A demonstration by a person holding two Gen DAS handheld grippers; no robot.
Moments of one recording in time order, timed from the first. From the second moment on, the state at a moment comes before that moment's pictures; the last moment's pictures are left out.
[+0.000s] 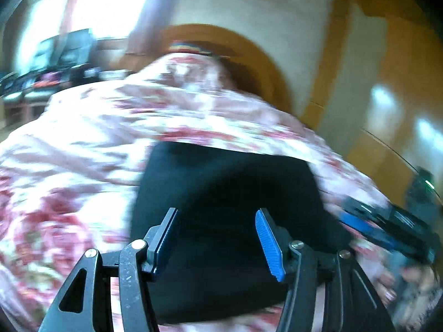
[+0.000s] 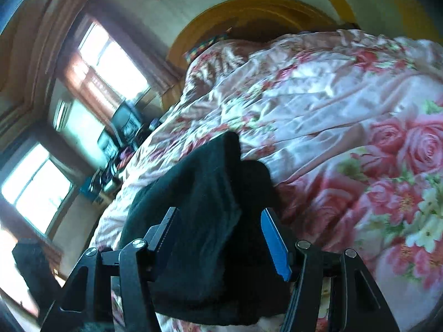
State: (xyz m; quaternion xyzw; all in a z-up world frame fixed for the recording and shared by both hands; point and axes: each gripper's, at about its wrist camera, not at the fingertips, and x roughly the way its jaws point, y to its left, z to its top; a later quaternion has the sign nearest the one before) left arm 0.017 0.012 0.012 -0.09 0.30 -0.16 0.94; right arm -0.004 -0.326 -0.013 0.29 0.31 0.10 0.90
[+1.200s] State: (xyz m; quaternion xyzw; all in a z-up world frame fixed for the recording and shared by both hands) left arm 0.022 0.021 -0.008 -0.08 0.34 -0.10 0.93; right arm -0.005 -0.327 0.003 0.21 0.31 0.02 0.92
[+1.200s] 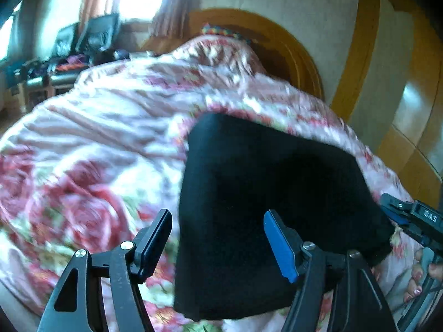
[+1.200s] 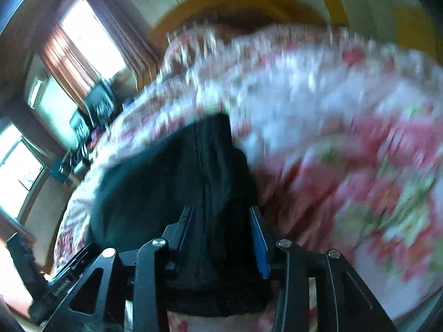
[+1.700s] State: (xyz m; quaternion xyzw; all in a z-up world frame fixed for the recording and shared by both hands) left arm 0.133 -0.069 -0.012 0.07 0.43 -0.15 0.89; right arm 0.112 -0.249 0.000 0.02 0.41 0.07 0.91
